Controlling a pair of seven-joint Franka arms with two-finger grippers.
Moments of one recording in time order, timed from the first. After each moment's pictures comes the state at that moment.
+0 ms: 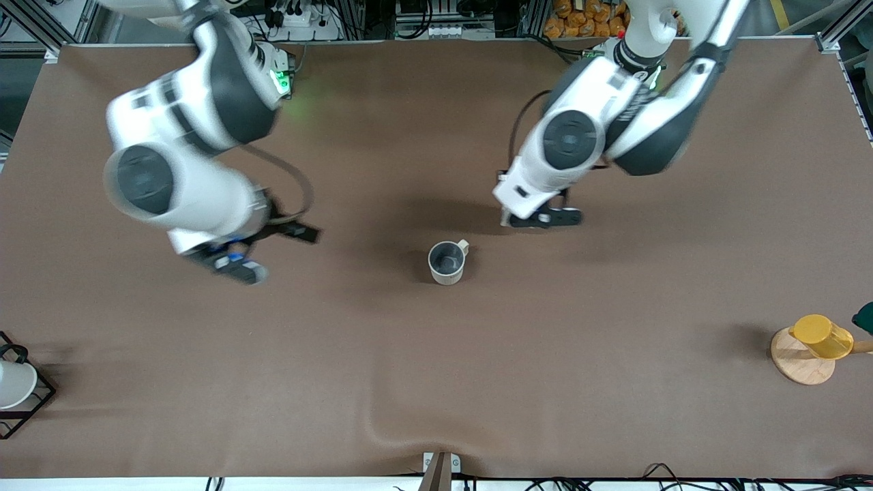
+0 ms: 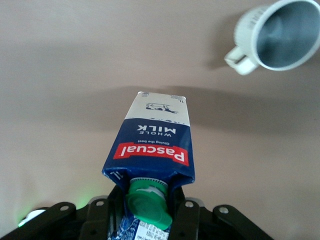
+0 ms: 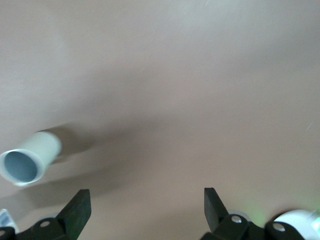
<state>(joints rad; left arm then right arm) -0.23 0.36 -0.48 -1.62 -0.01 1.67 -0.72 0.33 0.40 -0.06 -1.36 0.16 1.53 0.57</state>
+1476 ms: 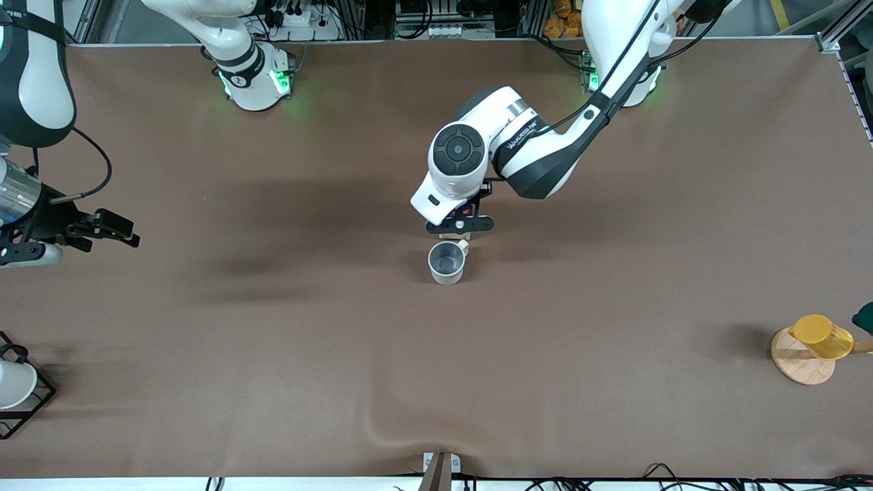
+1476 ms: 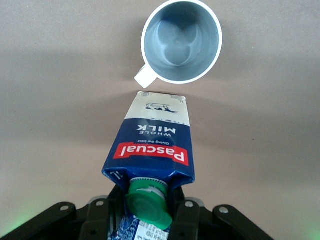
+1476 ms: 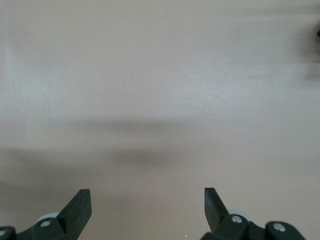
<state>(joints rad) -0.43 0.61 -0.45 -1.40 0.05 1.78 -0.90 -0.08 0.08 -0.06 -1.83 0.12 1.95 -0.22</state>
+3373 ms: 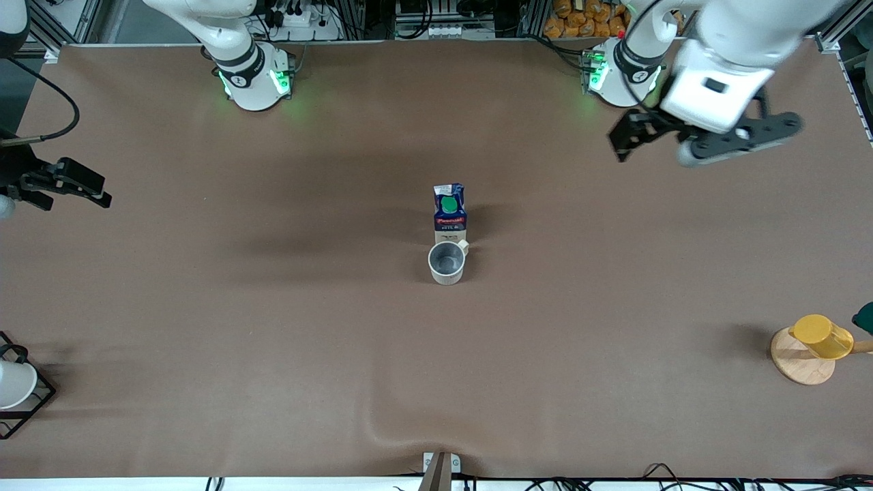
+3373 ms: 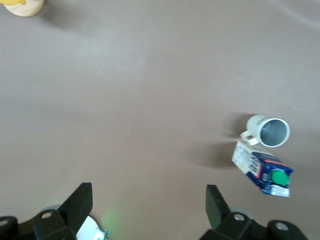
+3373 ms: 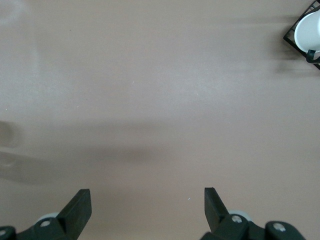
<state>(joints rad) 0.02 0.10 -0.43 -1.35 0.05 1.39 -0.64 -0.12 0.02 0.07 -1.59 0.04 1.64 -0.07</state>
